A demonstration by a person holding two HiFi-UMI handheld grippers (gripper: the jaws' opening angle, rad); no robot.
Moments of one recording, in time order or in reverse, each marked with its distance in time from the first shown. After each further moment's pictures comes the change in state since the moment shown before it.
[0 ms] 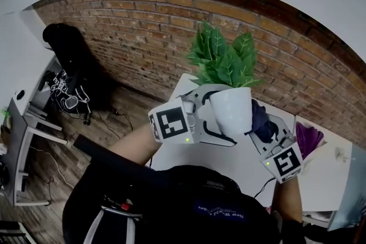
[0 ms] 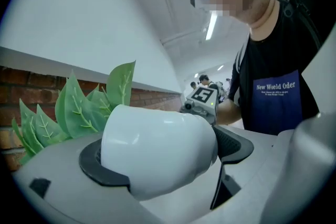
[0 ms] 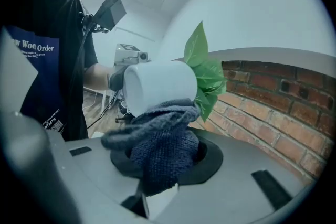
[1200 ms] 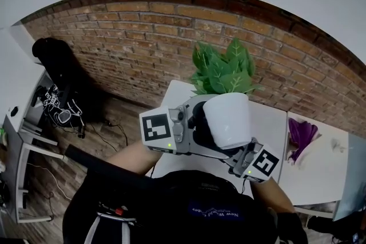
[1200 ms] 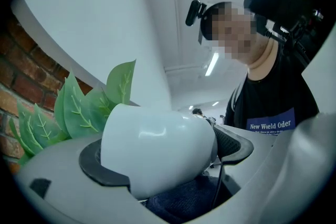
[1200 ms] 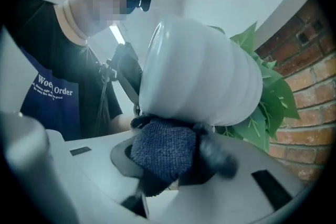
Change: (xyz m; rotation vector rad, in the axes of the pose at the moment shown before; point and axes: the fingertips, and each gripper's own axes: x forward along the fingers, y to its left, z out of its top) left arm -0.018 -0.005 0.052 -0.264 -0.355 -0.095; right arm 0.030 0.074 0.077 0.324 -0.491 0.311
